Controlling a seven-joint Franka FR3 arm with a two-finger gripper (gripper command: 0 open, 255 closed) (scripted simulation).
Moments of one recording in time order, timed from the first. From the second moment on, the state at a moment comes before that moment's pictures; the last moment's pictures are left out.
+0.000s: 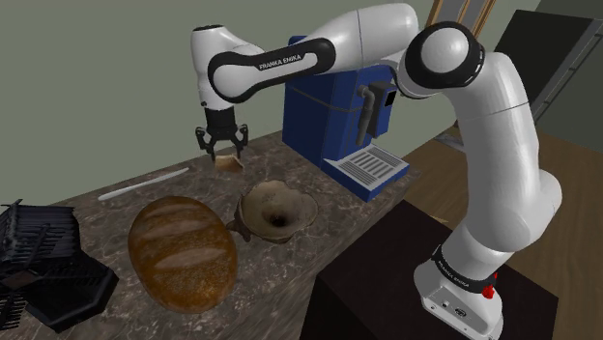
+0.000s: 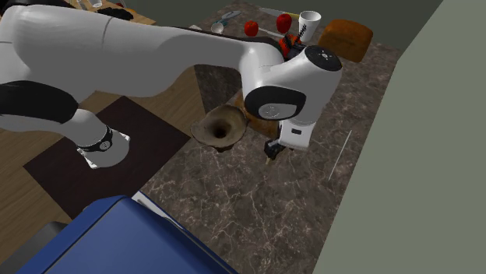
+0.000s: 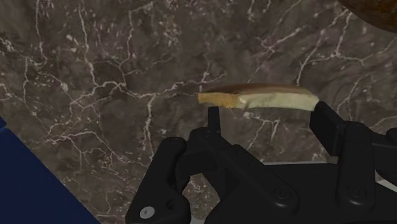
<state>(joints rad) -0.10 0.71 0.74 -1.39 -0.47 1.88 1.14</state>
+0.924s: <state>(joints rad) -0.08 0.67 0.76 -1.27 -0.43 1.73 1.12</state>
